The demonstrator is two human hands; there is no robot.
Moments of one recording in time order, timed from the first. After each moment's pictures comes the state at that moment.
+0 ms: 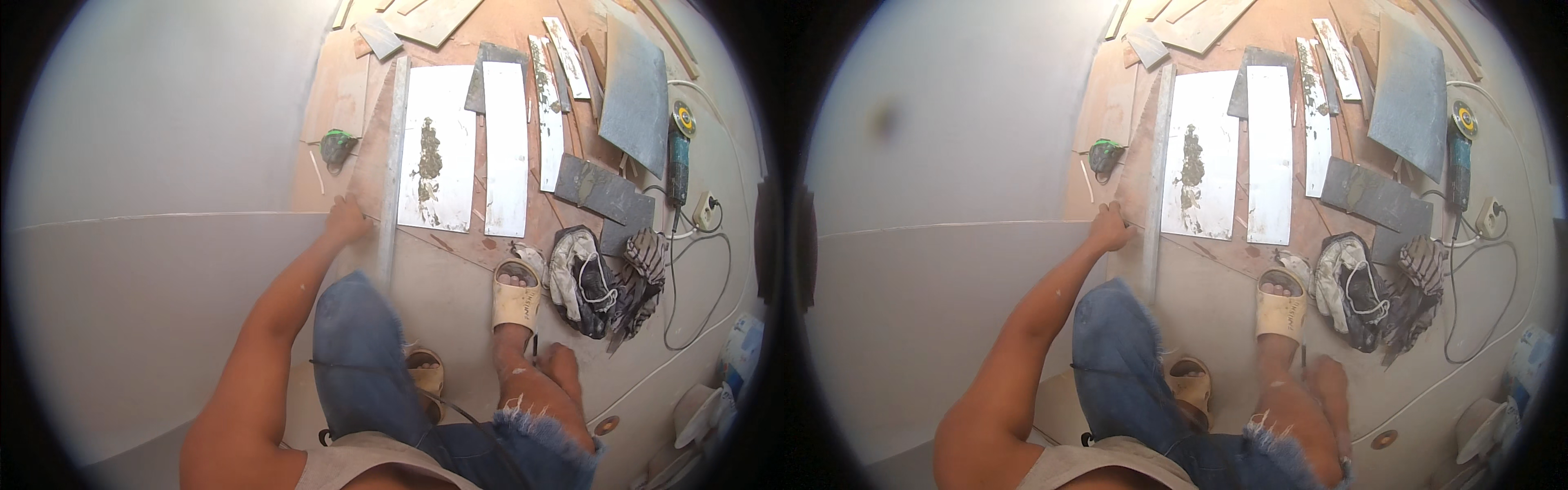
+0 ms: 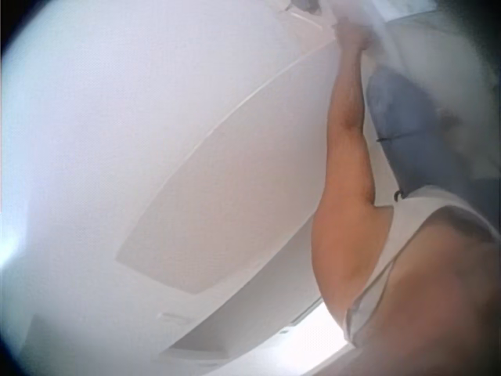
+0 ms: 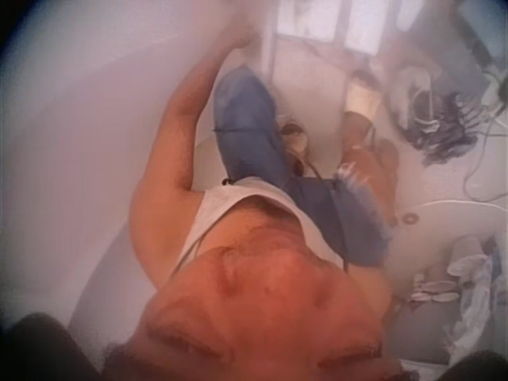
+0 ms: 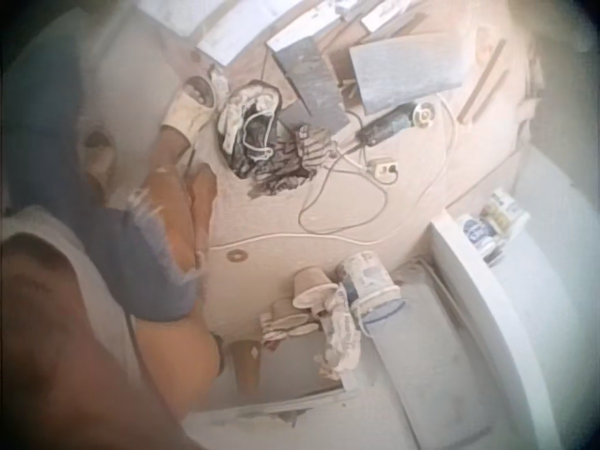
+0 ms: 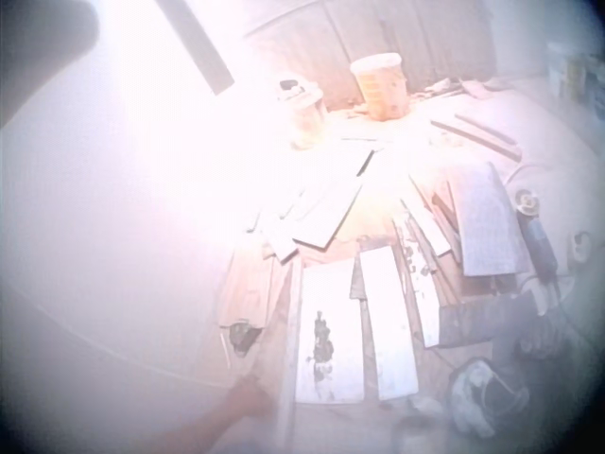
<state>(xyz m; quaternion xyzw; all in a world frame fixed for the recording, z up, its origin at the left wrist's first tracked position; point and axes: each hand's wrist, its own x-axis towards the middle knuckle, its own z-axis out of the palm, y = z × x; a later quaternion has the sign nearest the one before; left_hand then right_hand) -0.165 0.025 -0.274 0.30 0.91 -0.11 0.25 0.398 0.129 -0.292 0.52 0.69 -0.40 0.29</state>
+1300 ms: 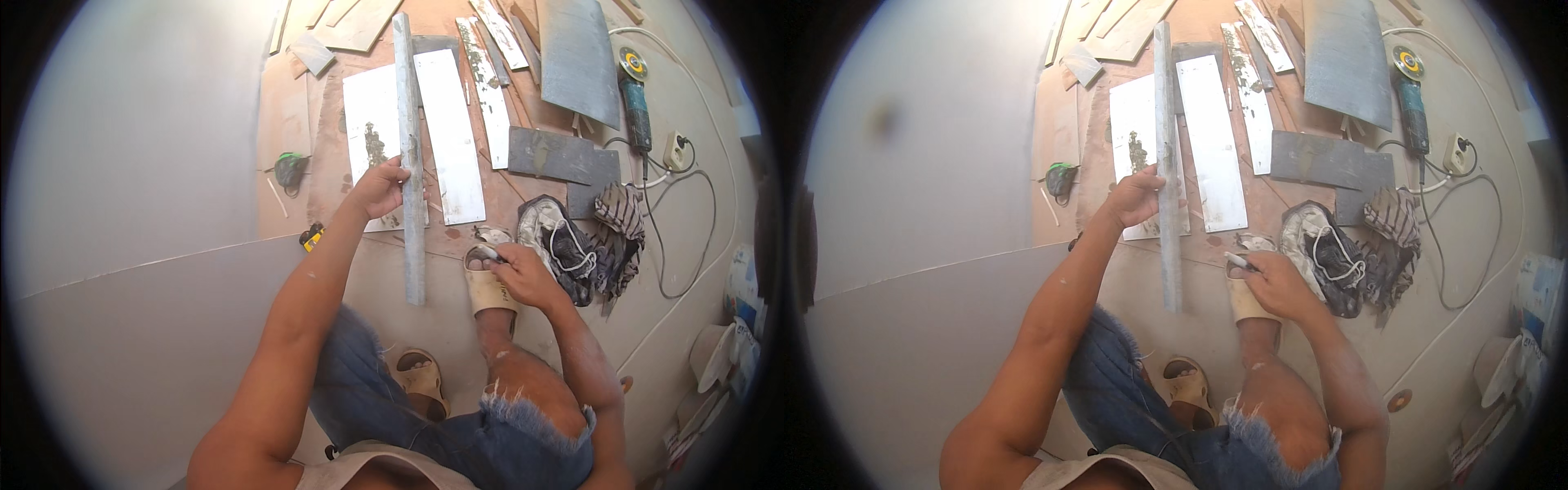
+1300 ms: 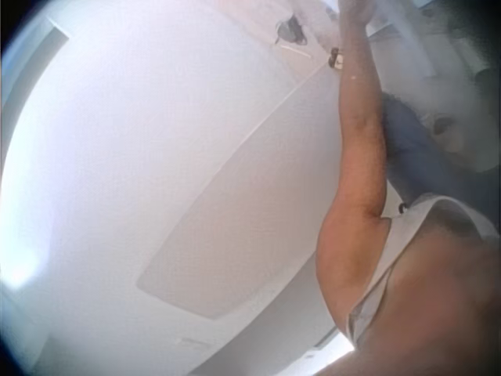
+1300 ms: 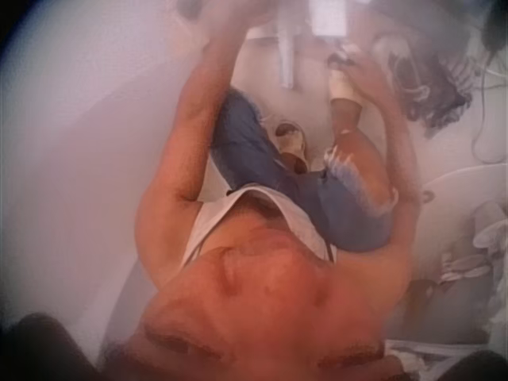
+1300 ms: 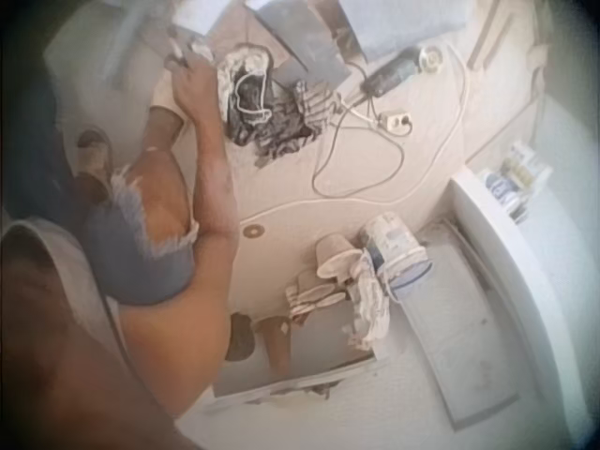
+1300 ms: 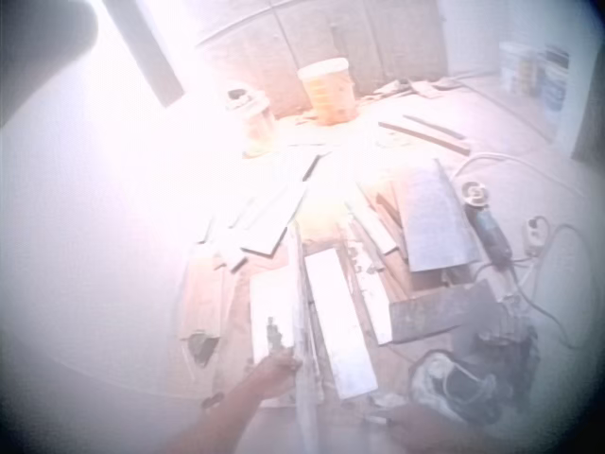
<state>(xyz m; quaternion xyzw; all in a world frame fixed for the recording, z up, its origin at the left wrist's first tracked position) -0.090 0.178 -0.274 0.05 0.46 0.52 0.72 0.243 0.226 -0.217 0.31 0.71 -0.63 -0.05</state>
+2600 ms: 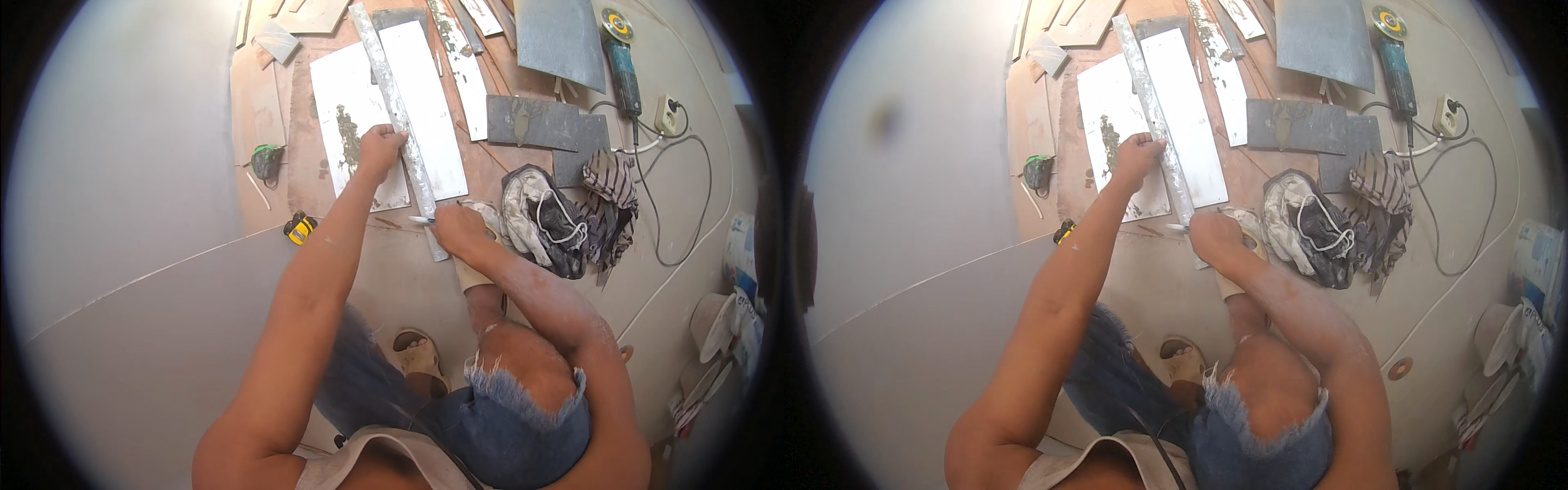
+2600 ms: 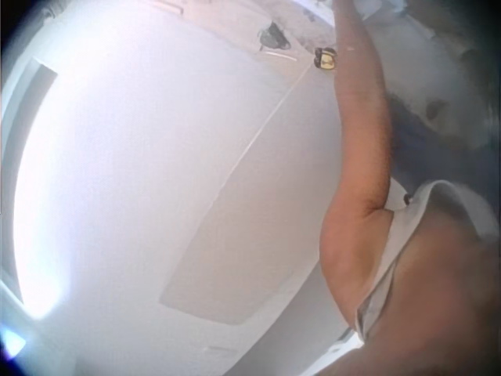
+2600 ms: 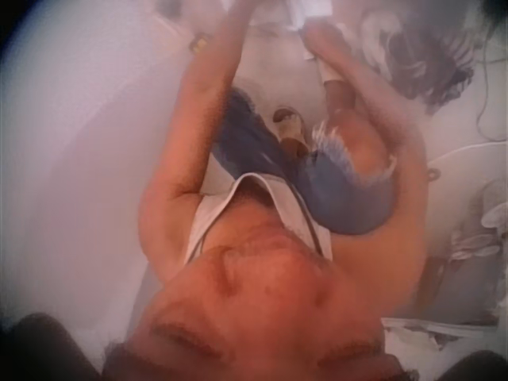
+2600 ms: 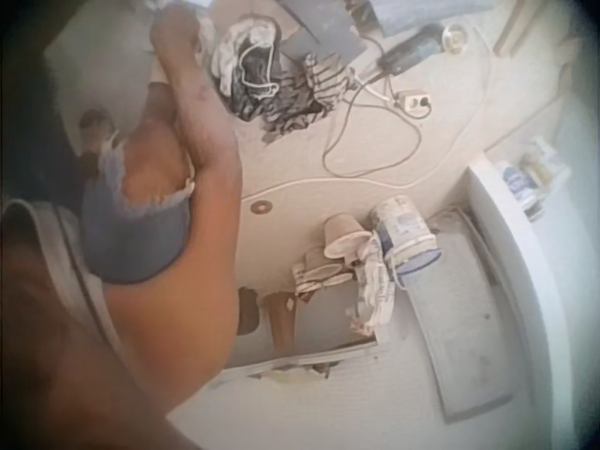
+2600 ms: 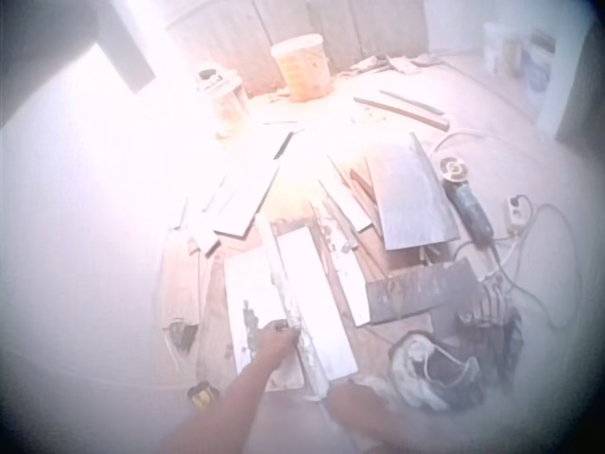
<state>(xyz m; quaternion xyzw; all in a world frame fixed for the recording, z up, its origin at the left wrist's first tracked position) -0.044 0.228 -0.296 0.18 0.79 0.37 0.45 0.164 0.198 -0.297 0.35 0.84 -0.39 0.15</state>
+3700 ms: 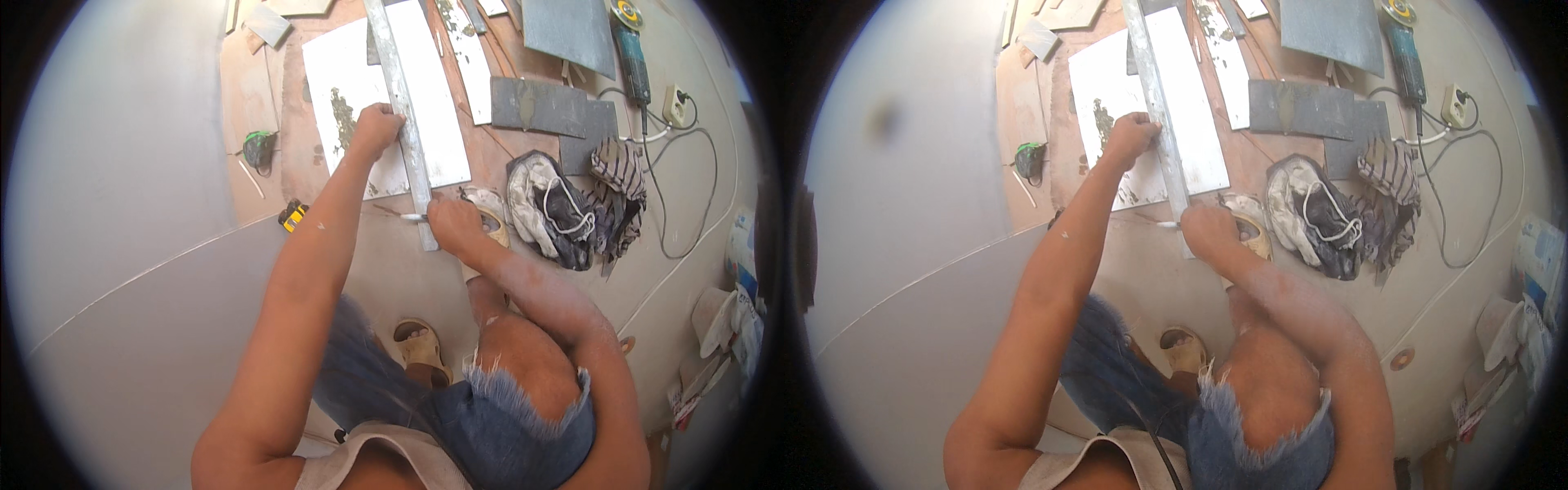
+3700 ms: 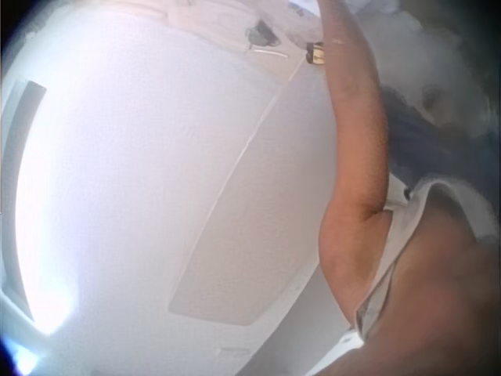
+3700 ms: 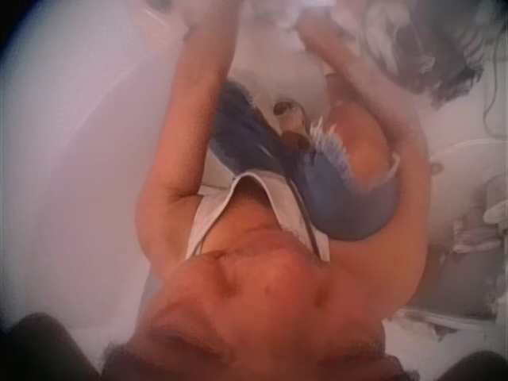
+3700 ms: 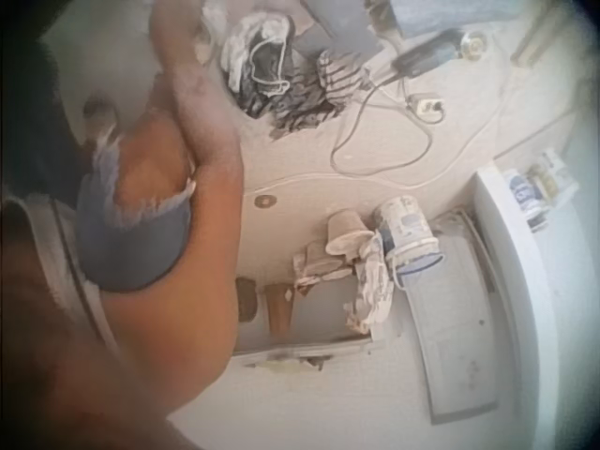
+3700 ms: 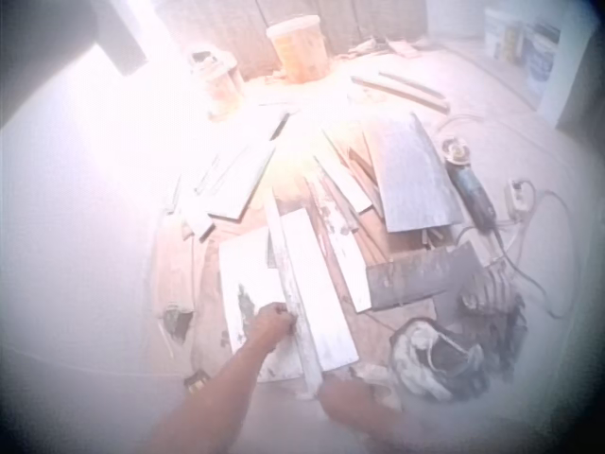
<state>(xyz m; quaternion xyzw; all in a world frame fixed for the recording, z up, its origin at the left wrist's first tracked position) -0.062 0.235 -0.311 0.21 0.81 0.29 0.46 0.161 0.179 -0.300 0.31 0.89 -0.33 0.08</state>
